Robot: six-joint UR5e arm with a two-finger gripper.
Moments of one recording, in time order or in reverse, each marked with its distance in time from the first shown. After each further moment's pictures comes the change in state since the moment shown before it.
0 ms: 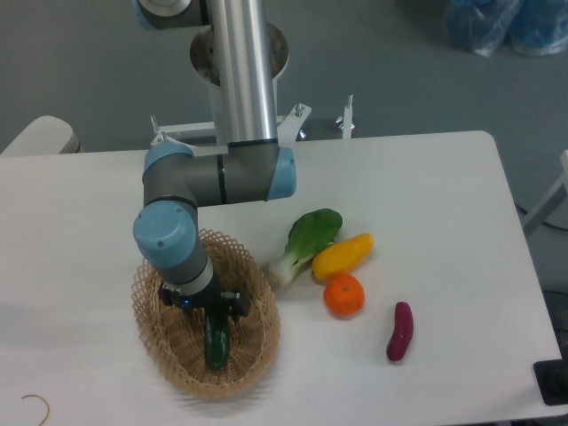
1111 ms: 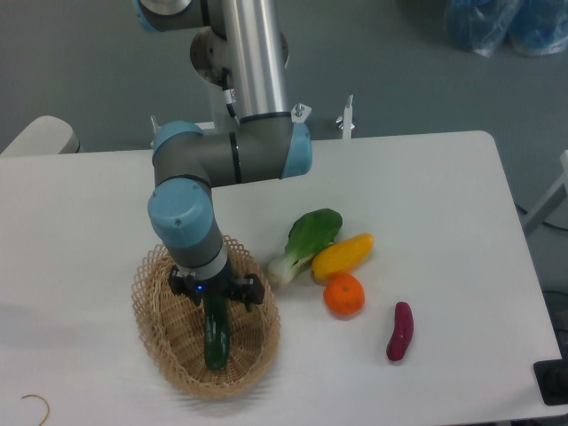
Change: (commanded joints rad) arm 0.023 0.055 -0.018 -0.011 -0.021 -0.011
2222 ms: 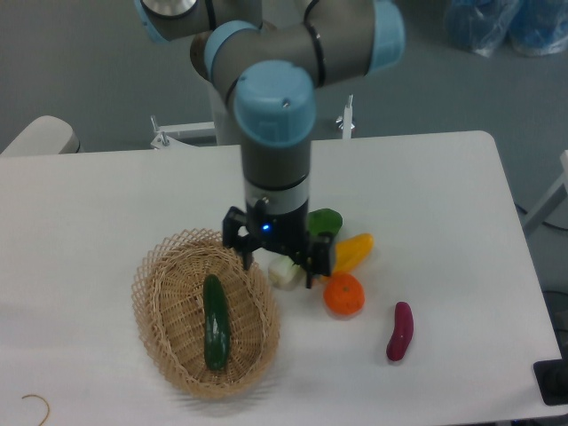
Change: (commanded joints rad) arm 0.135 0.141 0.183 -0.282 -0.150 0.203
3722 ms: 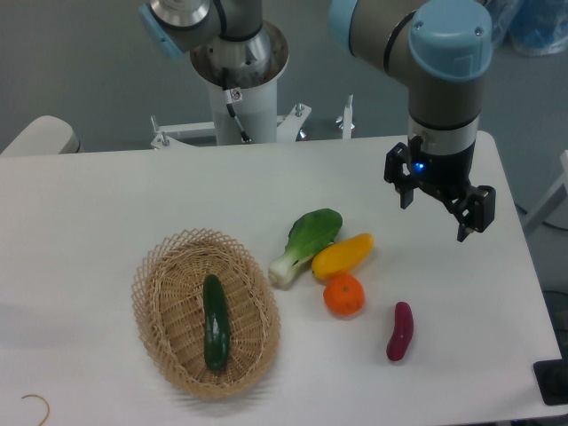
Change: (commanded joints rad) arm 0.357 0.049 0.136 -0.090 0.084 0.900
